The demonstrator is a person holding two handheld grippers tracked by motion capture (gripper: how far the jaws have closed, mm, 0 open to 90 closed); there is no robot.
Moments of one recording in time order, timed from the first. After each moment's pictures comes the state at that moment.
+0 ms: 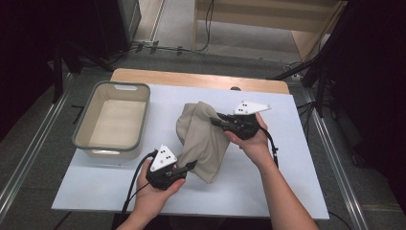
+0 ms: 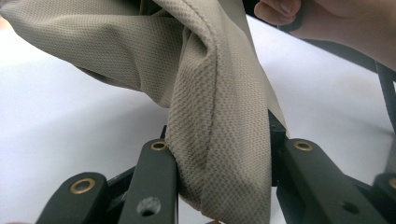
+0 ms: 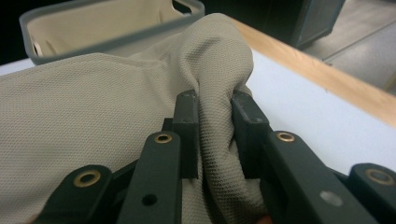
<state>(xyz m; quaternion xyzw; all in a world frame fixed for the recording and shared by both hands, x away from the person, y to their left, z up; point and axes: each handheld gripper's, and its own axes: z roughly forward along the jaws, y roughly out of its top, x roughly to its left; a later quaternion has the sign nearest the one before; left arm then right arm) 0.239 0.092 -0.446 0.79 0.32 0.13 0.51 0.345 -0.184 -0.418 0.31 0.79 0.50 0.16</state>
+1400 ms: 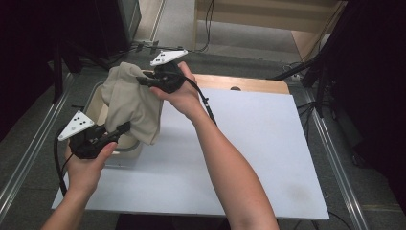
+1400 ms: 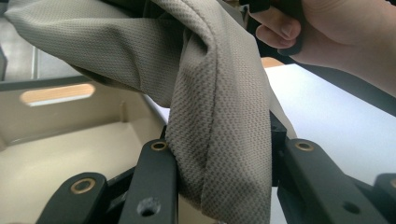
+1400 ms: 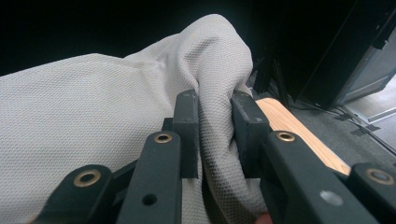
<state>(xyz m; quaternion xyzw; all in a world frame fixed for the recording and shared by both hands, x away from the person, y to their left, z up) 0.286 0.244 -0.388 0.71 0.40 0.21 0.54 0.444 0.006 -0.338 0.22 0.81 0.52 0.14</state>
